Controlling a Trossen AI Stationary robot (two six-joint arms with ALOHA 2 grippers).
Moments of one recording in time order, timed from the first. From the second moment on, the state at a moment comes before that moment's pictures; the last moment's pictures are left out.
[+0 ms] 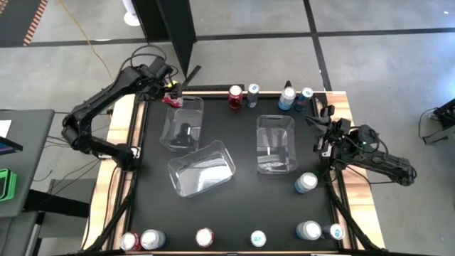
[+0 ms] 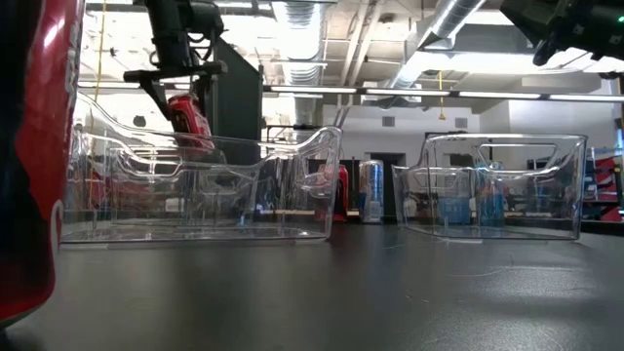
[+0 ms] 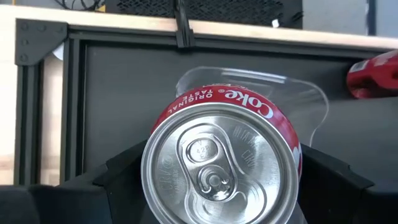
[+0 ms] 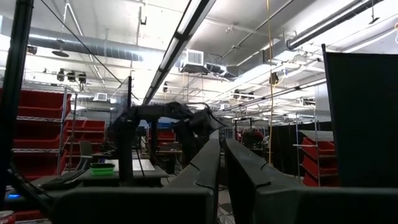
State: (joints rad) left arm 0.80 1.38 1.40 -1.15 -0.21 -0.77; right arm -0.33 0.01 0.14 0.39 -0.01 -0.01
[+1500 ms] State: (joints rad) left arm 0.80 1.75 1.41 -1.11 -0.27 -0.77; right arm -0.33 0.01 0.14 0.40 -0.01 -0.01
